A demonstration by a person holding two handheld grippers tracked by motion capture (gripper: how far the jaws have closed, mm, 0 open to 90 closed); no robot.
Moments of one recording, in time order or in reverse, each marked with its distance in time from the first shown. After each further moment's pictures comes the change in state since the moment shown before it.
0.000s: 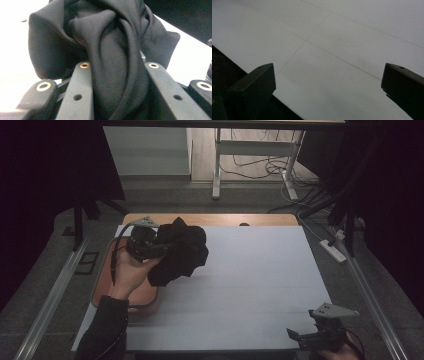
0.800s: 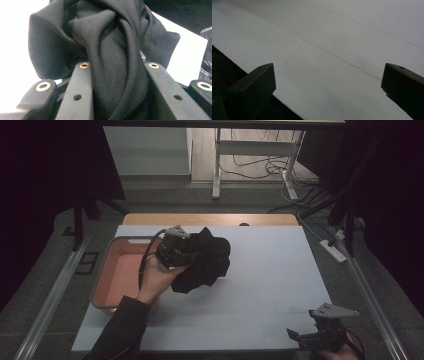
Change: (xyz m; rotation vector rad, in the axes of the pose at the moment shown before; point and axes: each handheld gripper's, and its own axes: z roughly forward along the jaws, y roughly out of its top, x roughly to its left) left arm -0.037 0.007 0.058 0.048 -0.070 0.071; right arm 0.000 0.000 0.000 0.000 -0.002 -0.002
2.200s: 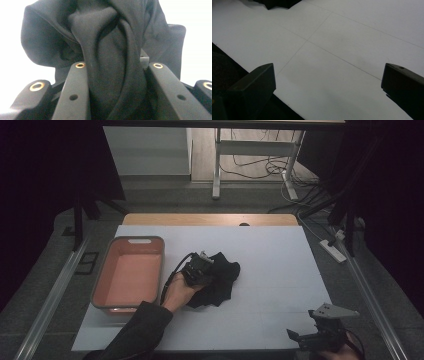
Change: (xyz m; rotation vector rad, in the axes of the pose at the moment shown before) left arm 0.006 -0.053 0.120 0.256 0.034 0.034; right arm 0.000 0.000 0.000 -0.004 0.010 -0.004
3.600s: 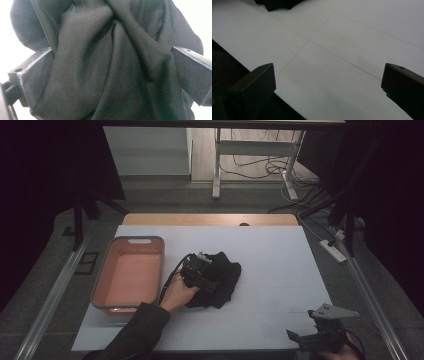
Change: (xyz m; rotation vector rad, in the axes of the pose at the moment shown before) left arm 0.005 -0.004 0.004 -0.025 0.009 -0.014; right arm 0.001 0.000 0.000 0.000 0.010 -0.014
